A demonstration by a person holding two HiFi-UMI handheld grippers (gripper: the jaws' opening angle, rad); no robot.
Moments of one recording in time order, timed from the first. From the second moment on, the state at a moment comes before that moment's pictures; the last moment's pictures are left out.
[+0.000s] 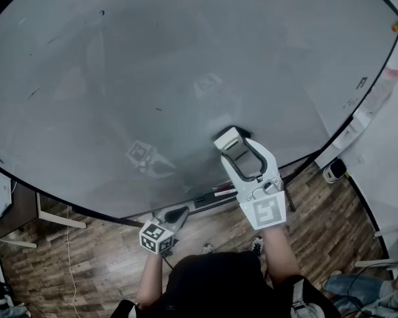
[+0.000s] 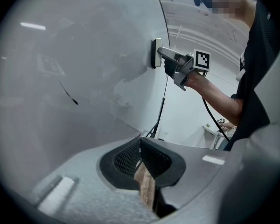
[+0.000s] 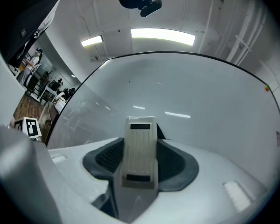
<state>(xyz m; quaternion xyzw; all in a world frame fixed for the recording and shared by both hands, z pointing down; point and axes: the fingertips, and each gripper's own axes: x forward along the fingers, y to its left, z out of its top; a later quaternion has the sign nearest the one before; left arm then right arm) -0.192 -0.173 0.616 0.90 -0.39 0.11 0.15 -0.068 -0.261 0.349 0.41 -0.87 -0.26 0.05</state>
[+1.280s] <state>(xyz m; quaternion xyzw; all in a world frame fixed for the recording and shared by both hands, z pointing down) -0.207 -0.158 0.618 0.88 -0.42 0.10 0.17 -0.138 -0.194 0.525 0.21 -0.96 -0.16 0.13</state>
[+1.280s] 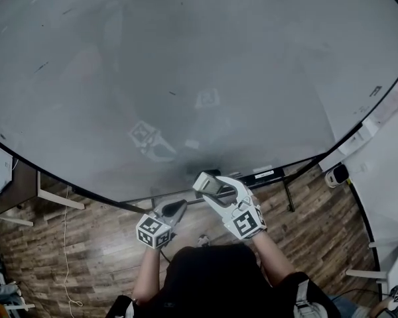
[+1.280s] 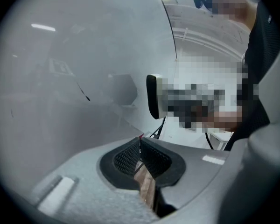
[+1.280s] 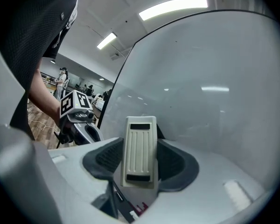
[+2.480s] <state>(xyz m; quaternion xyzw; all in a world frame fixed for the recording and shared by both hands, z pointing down) -0.067 -0.133 0.587 0.87 -0.46 0.09 0.15 0.007 -0.169 0.548 0.17 -0.97 -0.10 0.11</state>
